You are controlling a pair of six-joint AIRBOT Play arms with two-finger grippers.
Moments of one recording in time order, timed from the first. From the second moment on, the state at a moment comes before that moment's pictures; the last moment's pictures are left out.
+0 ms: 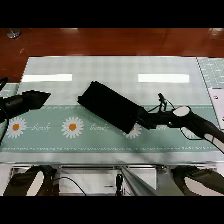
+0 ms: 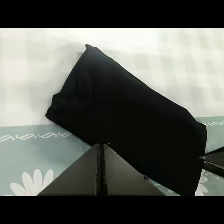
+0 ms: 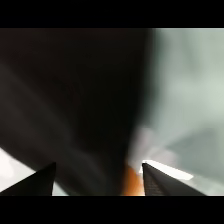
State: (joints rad) left arm 0.13 -0.56 0.72 0.89 -0.99 -1.31; right arm 0.24 -1.26 0.55 -0.47 0.74 1.40
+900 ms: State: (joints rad) left arm 0.13 -0.56 0.72 0.89 -0.99 -1.31; right arm 0.16 -1.46 1.80 -1.07 1.31 1.52
